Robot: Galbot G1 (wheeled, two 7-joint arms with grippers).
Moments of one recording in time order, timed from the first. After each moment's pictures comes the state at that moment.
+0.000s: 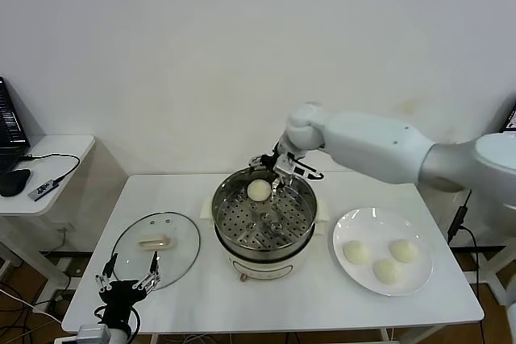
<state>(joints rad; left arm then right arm) 1.74 -1.29 -0.63 -2.17 -0.21 0.09 -0.18 0.62 1.07 -1.31 1.30 0.01 0.14 -0.90</state>
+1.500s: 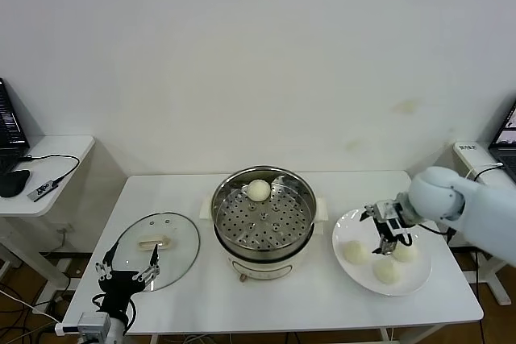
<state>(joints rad) 1.70 -1.25 -0.64 -2.15 -0.16 0.13 -0.15 0.15 0.49 -1.06 1.59 0.02 -0.32 -0.92</state>
